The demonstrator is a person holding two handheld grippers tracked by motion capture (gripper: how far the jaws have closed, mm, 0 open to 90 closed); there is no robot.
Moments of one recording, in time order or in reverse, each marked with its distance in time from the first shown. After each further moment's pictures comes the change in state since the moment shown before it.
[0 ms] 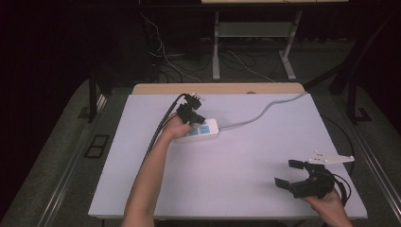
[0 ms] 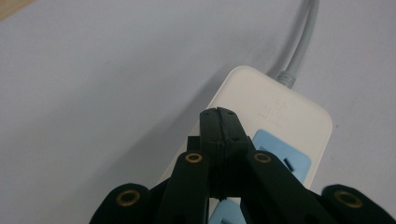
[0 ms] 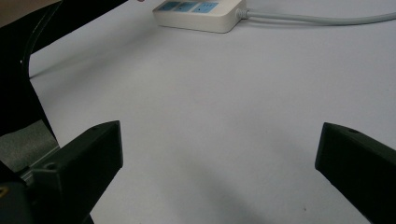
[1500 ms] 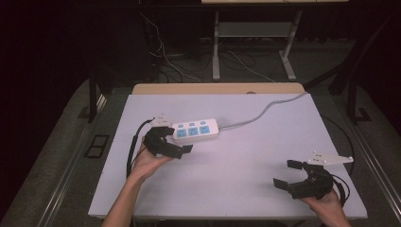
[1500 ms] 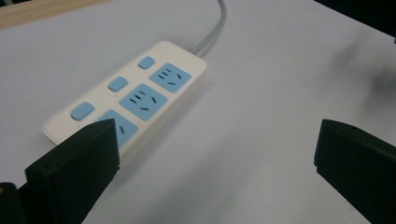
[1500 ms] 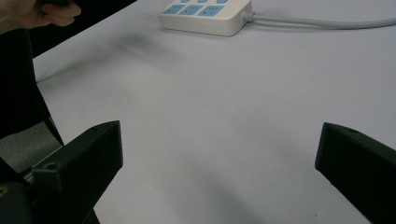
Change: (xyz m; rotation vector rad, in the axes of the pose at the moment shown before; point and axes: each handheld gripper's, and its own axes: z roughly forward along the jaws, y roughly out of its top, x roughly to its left) left arm -0.067 -0.115 -0.107 -0.323 -0.059 -0.063; right arm 0.006 0.001 0.002 -0.007 0.010 -0.004
